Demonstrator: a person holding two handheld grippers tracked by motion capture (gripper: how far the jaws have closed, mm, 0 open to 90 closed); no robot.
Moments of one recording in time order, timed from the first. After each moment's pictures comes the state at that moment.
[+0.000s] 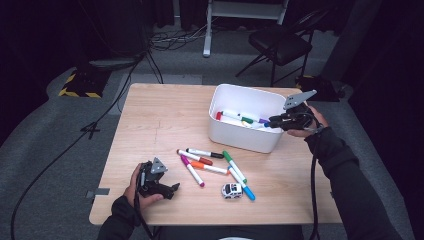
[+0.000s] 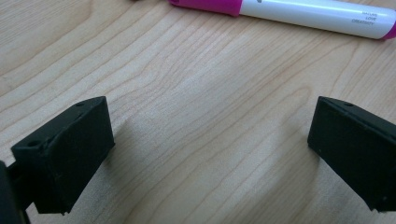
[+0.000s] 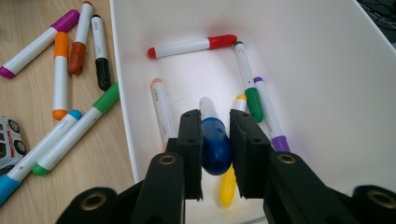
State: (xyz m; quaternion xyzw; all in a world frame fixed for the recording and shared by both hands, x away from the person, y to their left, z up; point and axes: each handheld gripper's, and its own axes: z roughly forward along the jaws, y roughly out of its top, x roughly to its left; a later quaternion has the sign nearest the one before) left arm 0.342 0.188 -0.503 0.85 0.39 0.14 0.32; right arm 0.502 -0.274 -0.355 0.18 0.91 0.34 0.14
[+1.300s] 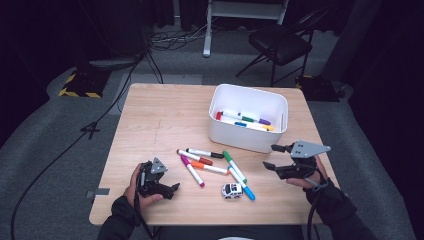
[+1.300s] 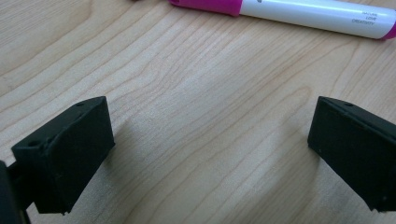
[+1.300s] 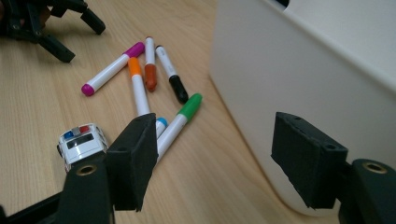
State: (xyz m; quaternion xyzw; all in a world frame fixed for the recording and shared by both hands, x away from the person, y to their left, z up) left arm 0.342 0.188 -0.503 0.85 0.39 0.14 0.32; right arm 0.374 -0.268 -0.421 0.20 0.84 0.47 0.18
